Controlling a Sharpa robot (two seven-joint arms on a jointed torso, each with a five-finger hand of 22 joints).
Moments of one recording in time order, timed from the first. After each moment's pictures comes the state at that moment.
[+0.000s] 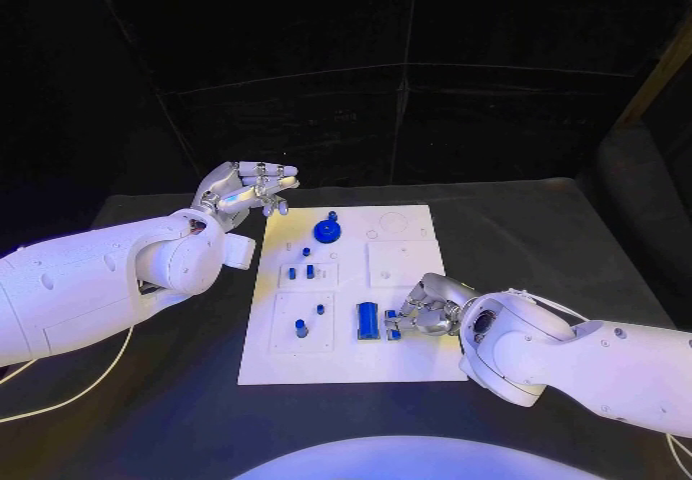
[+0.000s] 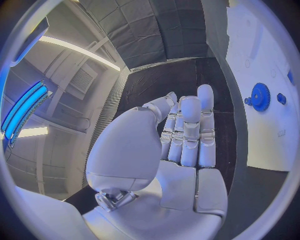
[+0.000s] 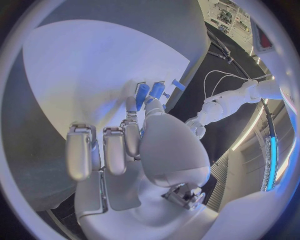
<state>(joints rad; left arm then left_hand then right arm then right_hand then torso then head) 1.24 -0.86 -0.13 1.45 0.01 -0.27 0.47 1.39 -0.10 0.43 0.01 0.05 1.04 0.17 0.14 0.07 1.15 0.09 0.20 0.08 1.31 0.01 1.04 0.53 0.18 1.11 0.11 0.71 0.75 1.05 -0.90 -0.13 1.88 -1.24 -0.45 -0.62 1.34 0.04 -0.16 0.22 0.50 1.16 0.05 0.18 0.39 1.47 -0.02 1.24 1.50 1.47 -0.08 1.48 1.31 0.04 1.47 0.04 1.49 1.31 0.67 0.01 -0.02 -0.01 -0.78</state>
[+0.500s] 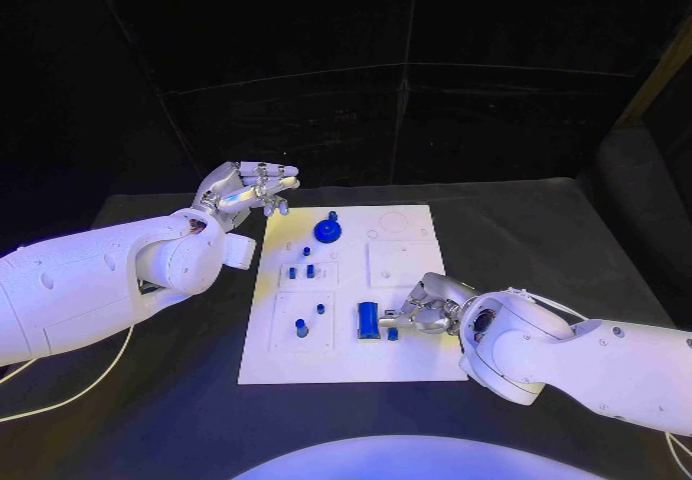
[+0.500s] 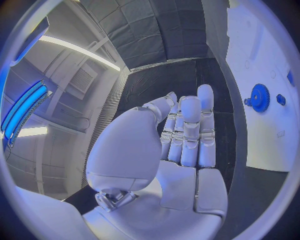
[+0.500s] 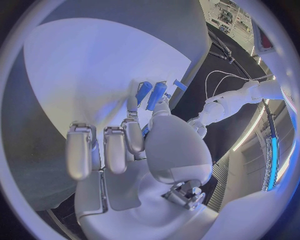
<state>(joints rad) 1.24 -0.86 -0.13 1.45 0.01 -0.26 0.46 1.39 -0.10 0.43 0.01 0.05 1.04 0.17 0.14 0.07 1.15 0.09 0.20 0.08 1.31 0.01 1.04 0.53 0.18 1.11 0.11 0.71 0.75 1.05 -0.89 -0.13 1.87 -1.24 -0.45 -0.62 1.20 0.03 -0.27 0.29 0.06 1.15 0.05 0.19 0.41 1.47 -0.02 1.21 1.32 1.46 -0.08 1.47 1.31 0.04 1.47 0.03 1.47 1.31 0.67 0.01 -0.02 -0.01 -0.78</state>
